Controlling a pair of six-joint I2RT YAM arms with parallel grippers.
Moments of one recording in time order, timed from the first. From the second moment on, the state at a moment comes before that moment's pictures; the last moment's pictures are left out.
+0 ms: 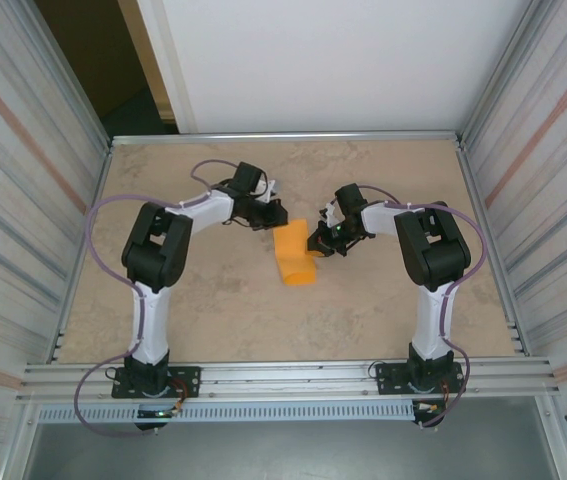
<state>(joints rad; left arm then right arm) -0.46 2.12 1.47 -0.35 0.56 -0.47 0.36 2.05 1.17 -0.39 -0.71 0.54</state>
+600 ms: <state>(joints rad) -0.32 2.19 1.53 -0.44 0.53 -0.50 0.36 2.05 1.16 -0.38 -0.71 0.54</state>
